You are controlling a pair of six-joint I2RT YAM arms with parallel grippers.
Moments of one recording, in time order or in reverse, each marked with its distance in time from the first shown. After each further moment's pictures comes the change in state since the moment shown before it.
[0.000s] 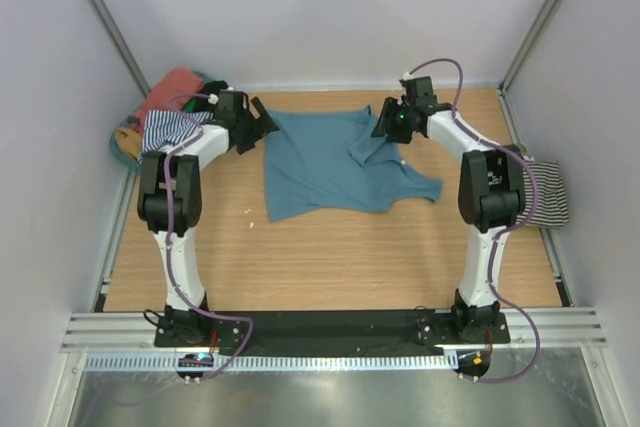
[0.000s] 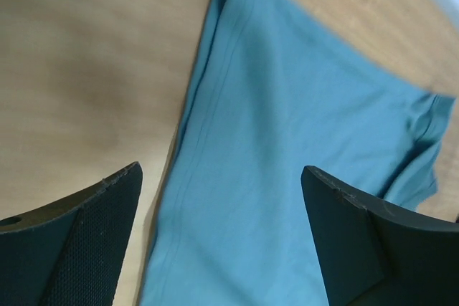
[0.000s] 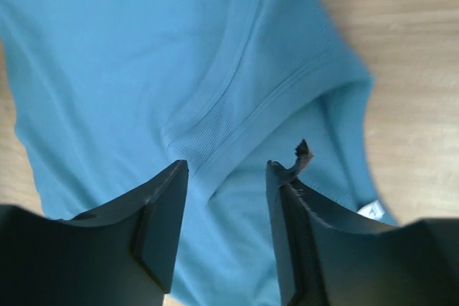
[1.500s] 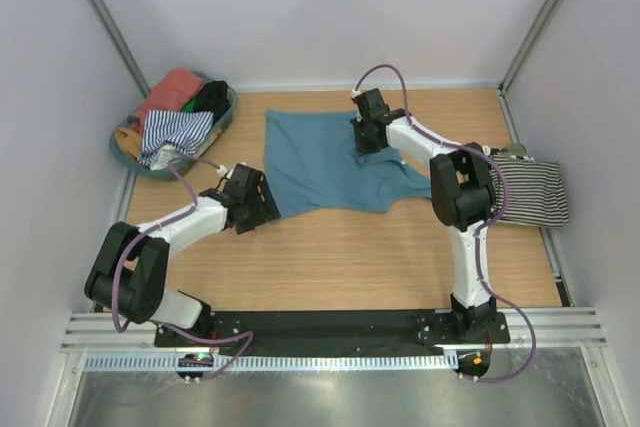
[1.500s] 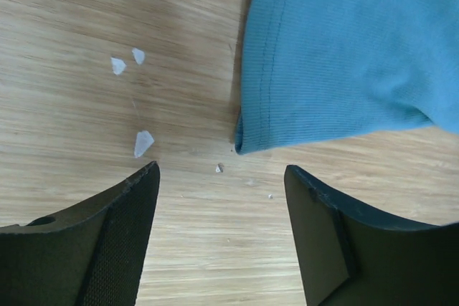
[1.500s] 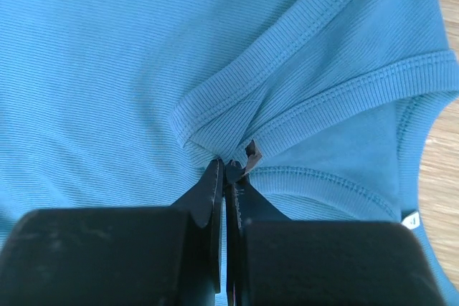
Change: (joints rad) left arm -0.264 -0.688 -0.825 -0.181 -0.200 -0.045; right arm 0.242 0.054 0.056 -0.133 0.348 -0.270
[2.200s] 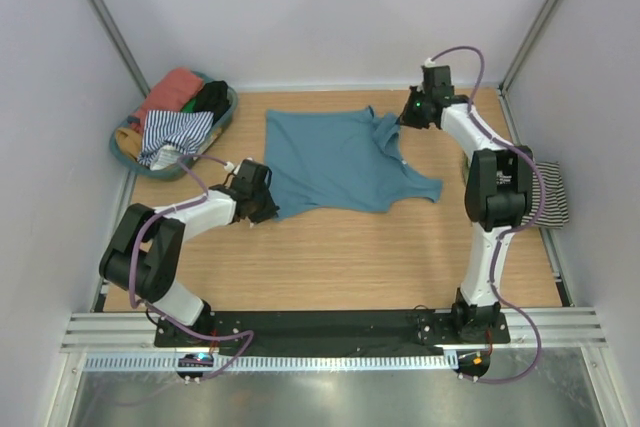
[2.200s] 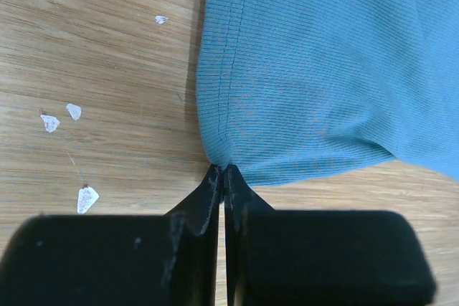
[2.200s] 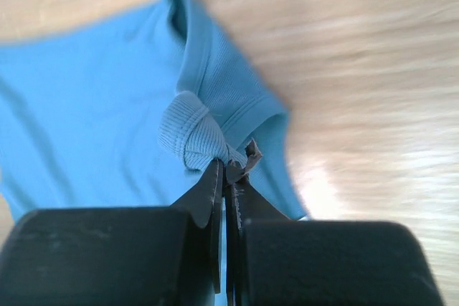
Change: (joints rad) left arm -0.012 0.130 0.032 0.138 0.042 -0.043; right arm -0.283 -0.109 -0.039 0.111 -0.213 0.217
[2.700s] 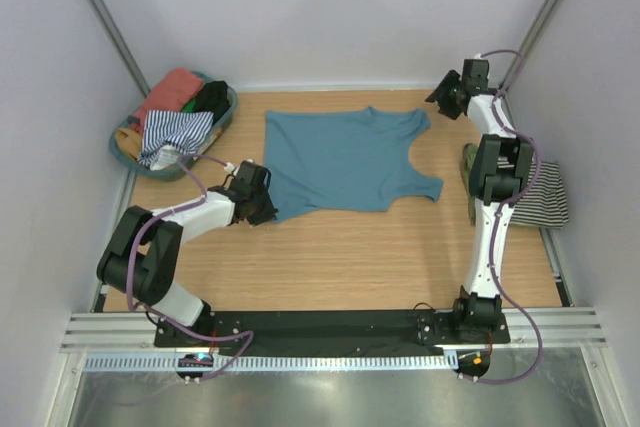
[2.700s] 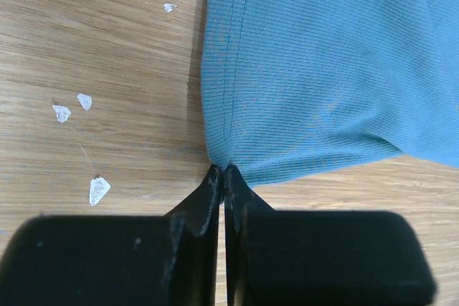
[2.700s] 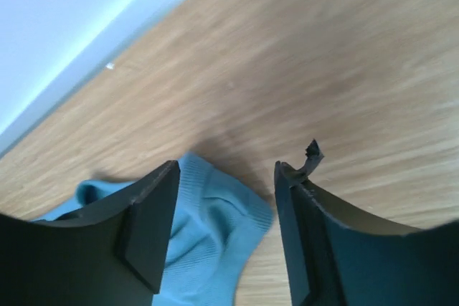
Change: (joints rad) left arm 0.000 -0.019 -0.011 -0.022 0.001 0.031; right arm -0.230 0.375 0.440 0.006 -0.034 0.179
